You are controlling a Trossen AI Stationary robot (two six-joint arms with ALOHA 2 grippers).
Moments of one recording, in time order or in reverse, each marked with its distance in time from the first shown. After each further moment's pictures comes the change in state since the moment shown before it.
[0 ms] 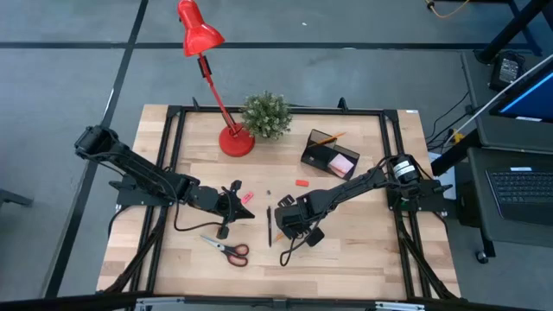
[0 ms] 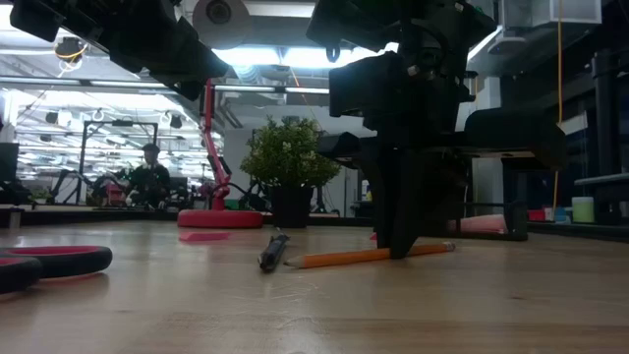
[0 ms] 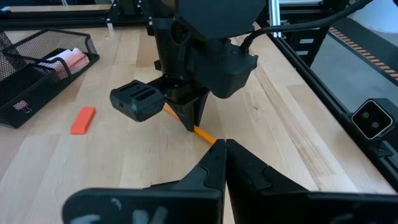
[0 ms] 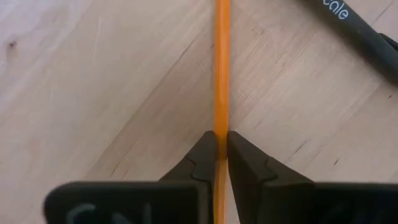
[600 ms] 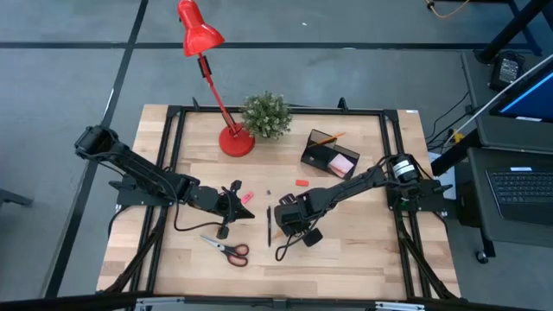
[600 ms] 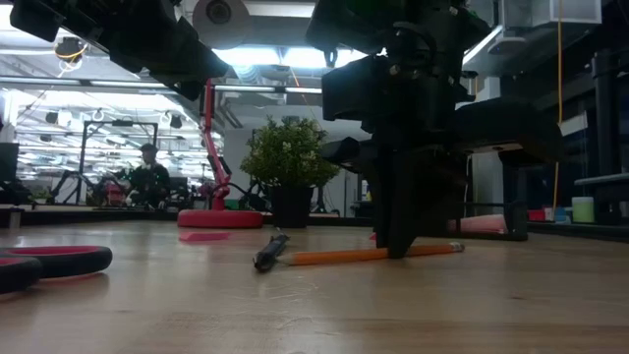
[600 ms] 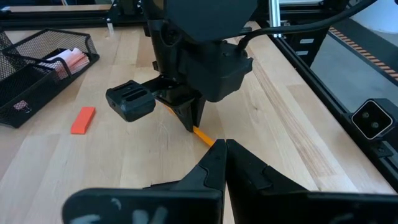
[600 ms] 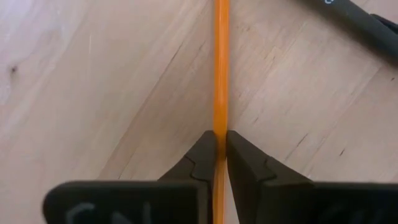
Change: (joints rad) left arm 0.000 0.000 0.000 0.000 0.000 0.000; right arm -0.008 0.000 0.000 -0.014 -0.038 0.109
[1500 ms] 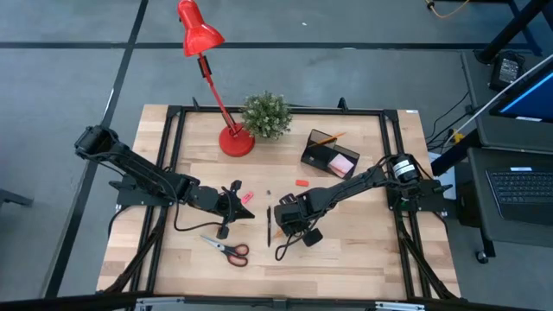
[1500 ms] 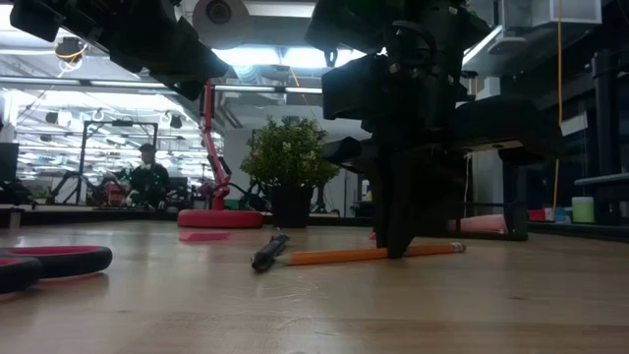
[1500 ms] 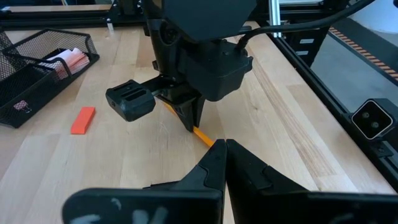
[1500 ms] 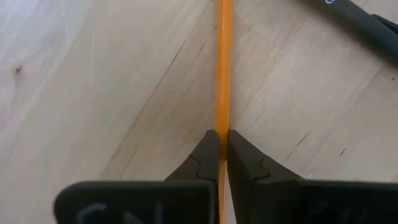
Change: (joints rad) left arm 0.000 0.000 0.000 0.000 0.000 0.000; right arm -0.004 0.000 0.000 -0.001 -0.006 -0.001
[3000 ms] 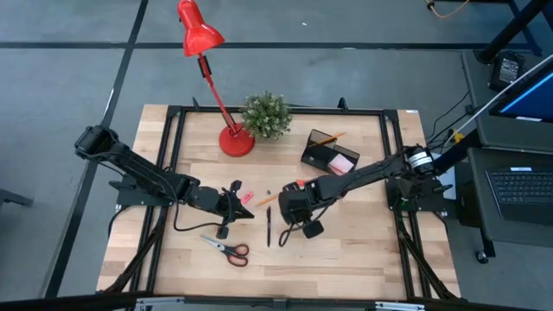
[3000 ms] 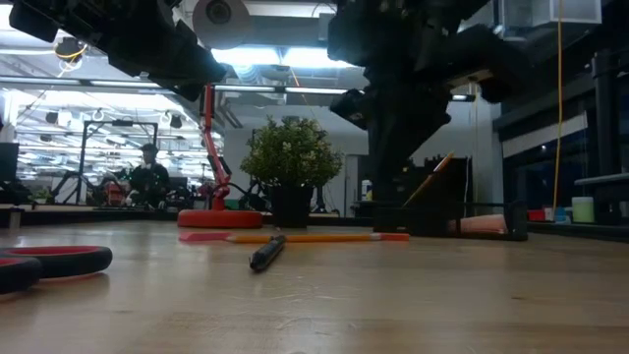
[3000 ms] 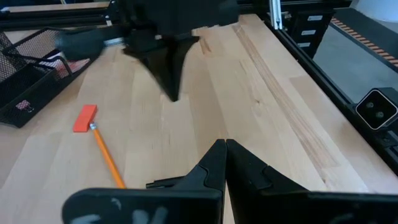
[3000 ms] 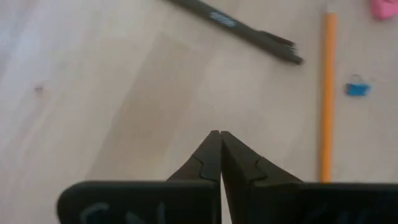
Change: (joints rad) left arm 0.000 0.000 0.000 -0.020 0.000 0.026; right arm -0.051 -0.190 -0.003 -0.027 0.015 0.050
